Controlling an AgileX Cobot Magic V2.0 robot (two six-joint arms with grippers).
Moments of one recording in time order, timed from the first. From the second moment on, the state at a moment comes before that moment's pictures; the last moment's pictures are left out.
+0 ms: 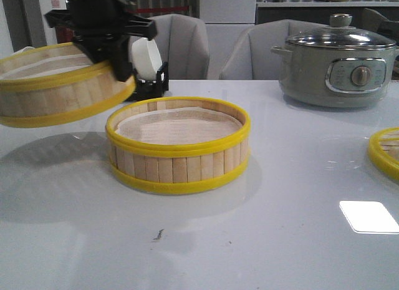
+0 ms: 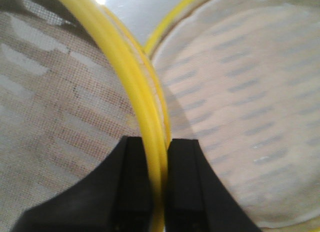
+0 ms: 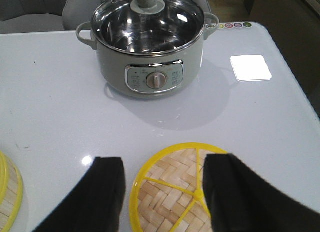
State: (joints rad) left arm -0.47 2.04 -1.90 0.04 1.10 -0.05; right arm -0.10 1.04 -1.07 -0.04 0.55 0.12
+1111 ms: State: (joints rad) left arm -0.78 2.07 -1.90 -0.02 0.96 -0.05; right arm -0.10 1.04 -1.07 -0.04 0.60 0.12
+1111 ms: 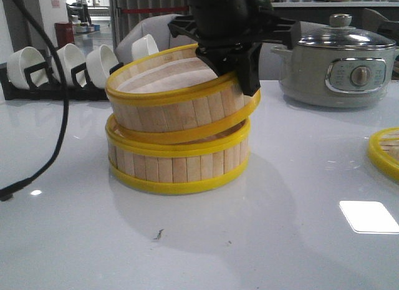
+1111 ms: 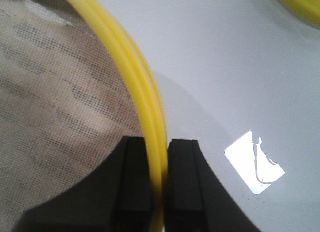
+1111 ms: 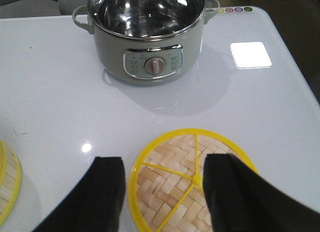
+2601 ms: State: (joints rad) left arm -0.79 2.12 -2.01 0.06 1.04 -0.05; right arm -0.10 1.04 -1.07 -0.03 0.60 0.12
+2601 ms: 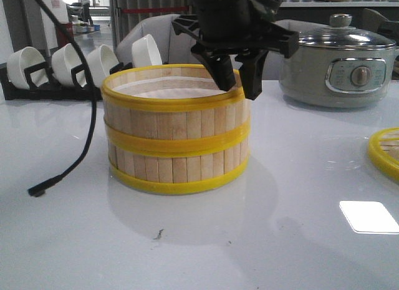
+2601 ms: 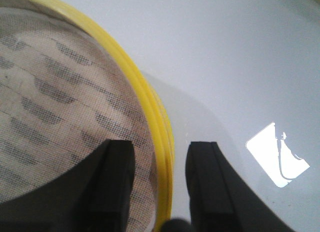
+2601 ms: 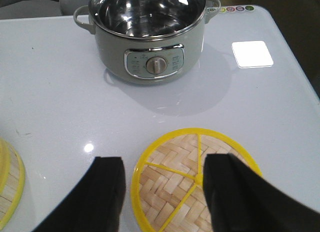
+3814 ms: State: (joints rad) left arm -0.15 1.47 -1.92 0.09 1.07 -0.08; right arm -0.10 1.04 -1.07 -0.01 0.61 0.12
